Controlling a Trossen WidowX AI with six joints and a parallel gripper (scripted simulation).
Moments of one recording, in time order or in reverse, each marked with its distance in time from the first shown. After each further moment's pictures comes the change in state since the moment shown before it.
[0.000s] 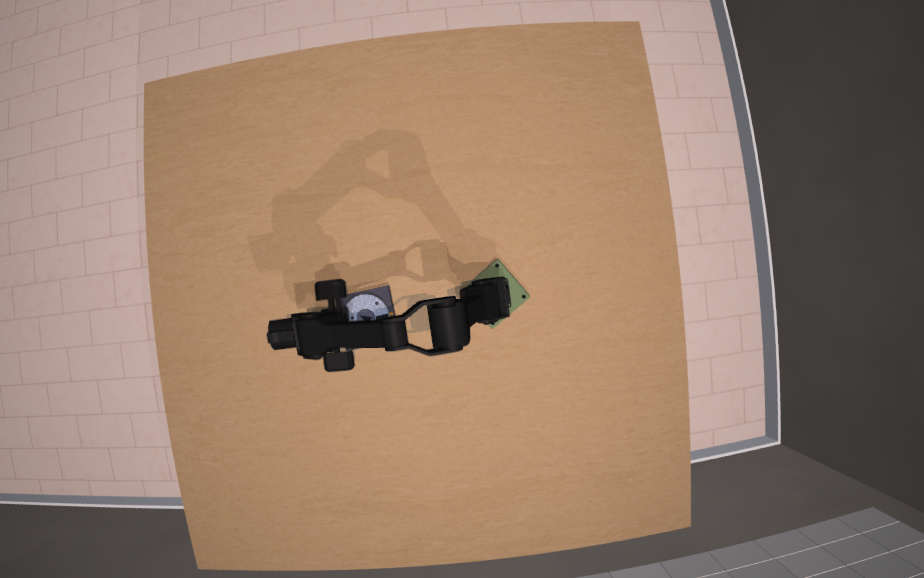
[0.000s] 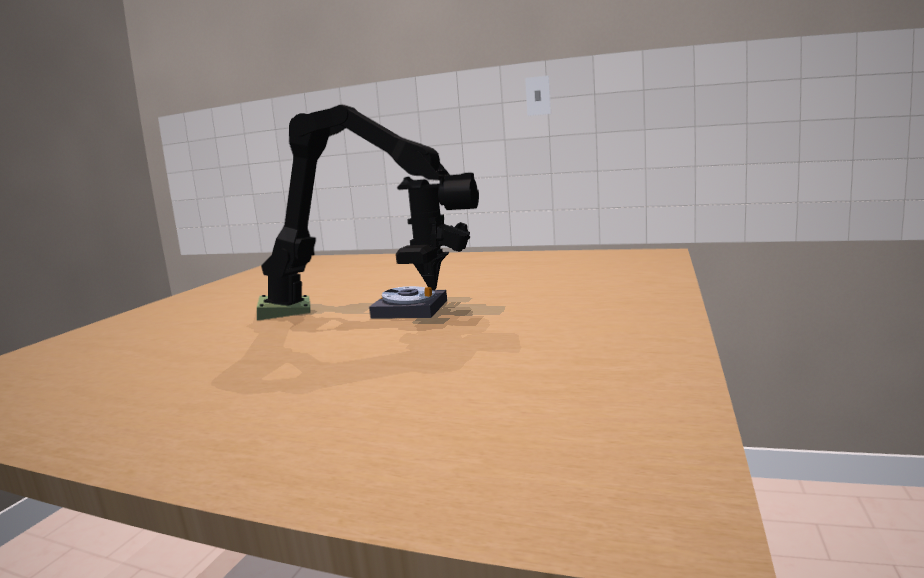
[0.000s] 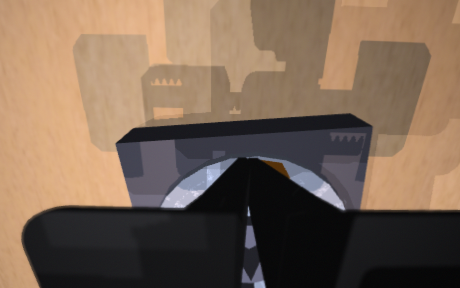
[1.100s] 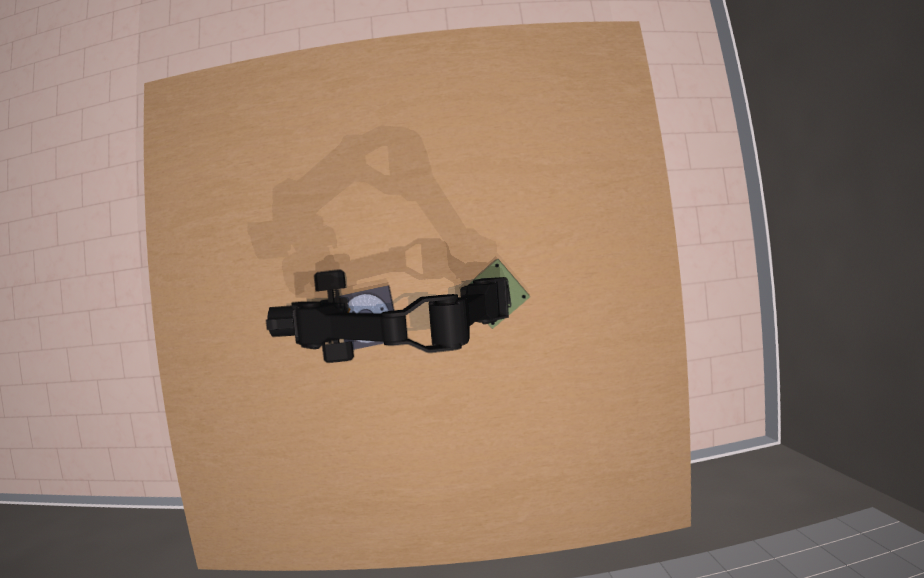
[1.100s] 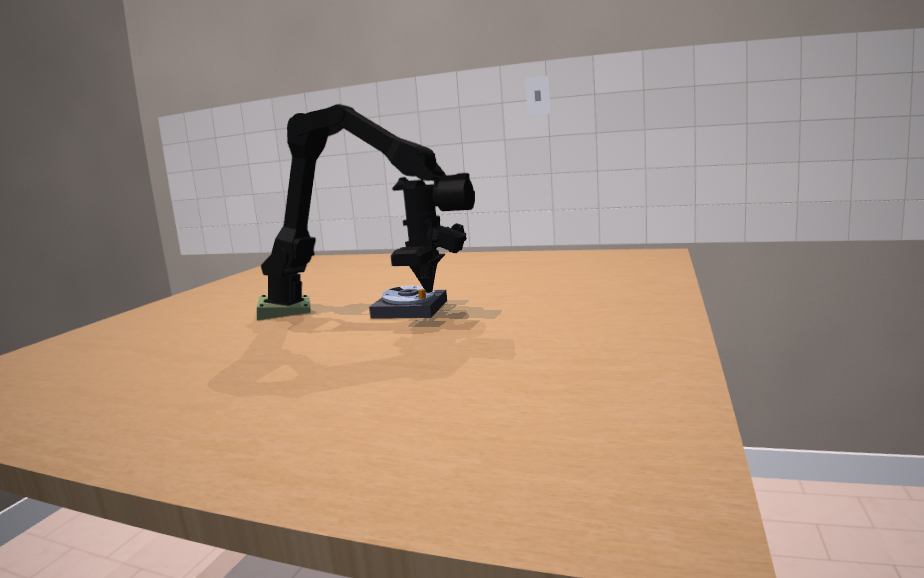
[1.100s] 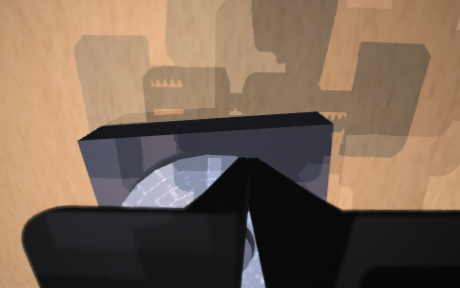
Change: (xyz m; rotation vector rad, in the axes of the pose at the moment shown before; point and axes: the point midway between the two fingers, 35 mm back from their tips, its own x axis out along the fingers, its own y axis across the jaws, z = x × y) arm 0.000 -0.019 -0.001 -0.001 -0.005 0.001
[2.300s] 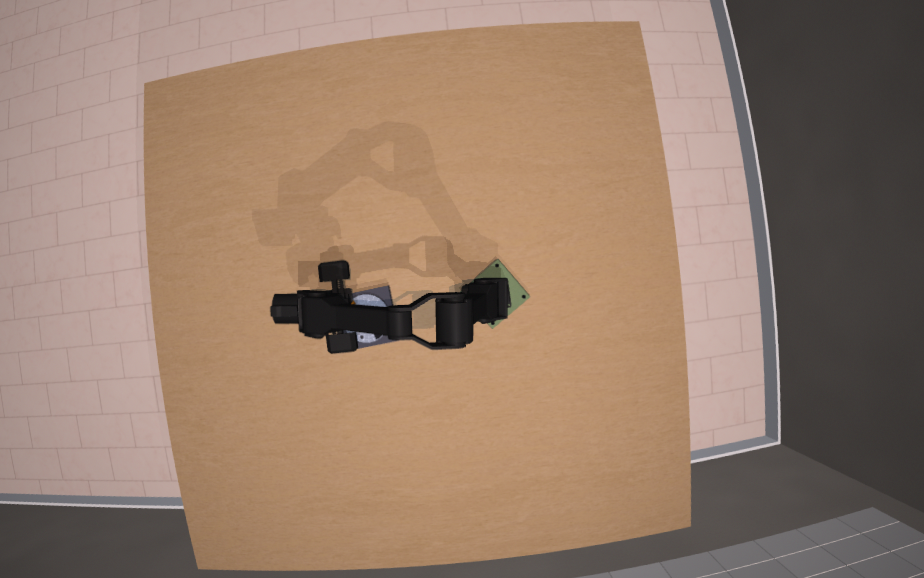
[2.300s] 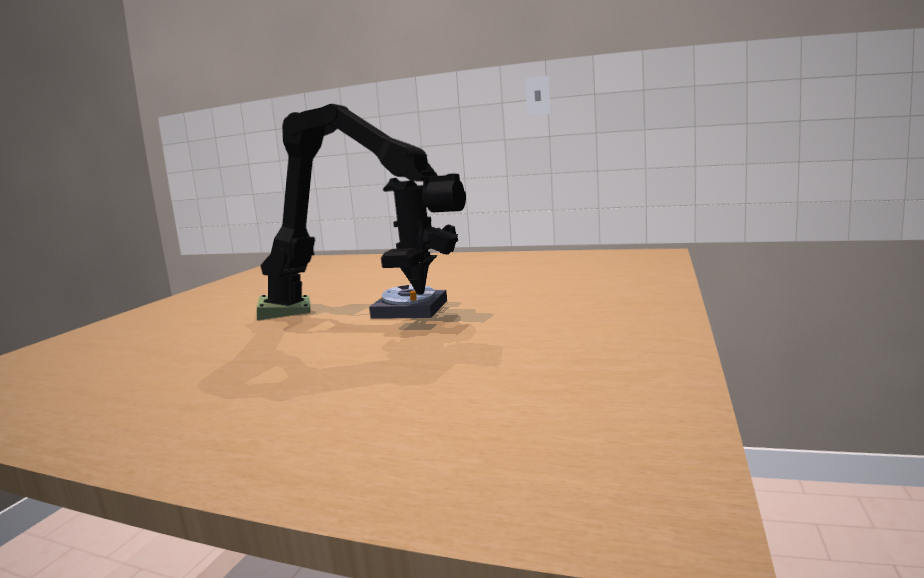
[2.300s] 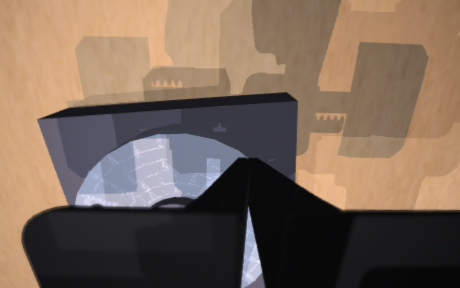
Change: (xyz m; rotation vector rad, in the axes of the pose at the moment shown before) arm -0.001 -0.018 -0.011 -0.001 -0.005 -0.001
